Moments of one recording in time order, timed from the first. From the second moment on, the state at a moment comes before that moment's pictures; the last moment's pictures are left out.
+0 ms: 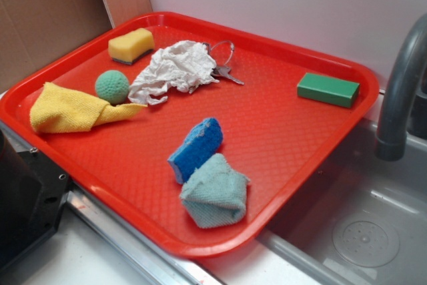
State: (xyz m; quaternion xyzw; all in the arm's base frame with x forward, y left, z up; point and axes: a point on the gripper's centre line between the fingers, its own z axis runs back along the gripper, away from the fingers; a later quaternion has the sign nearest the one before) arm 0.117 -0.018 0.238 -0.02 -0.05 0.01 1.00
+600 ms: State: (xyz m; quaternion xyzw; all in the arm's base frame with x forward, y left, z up) arm 0.115 -0.018 0.234 -0.02 -0.04 0.01 1.00
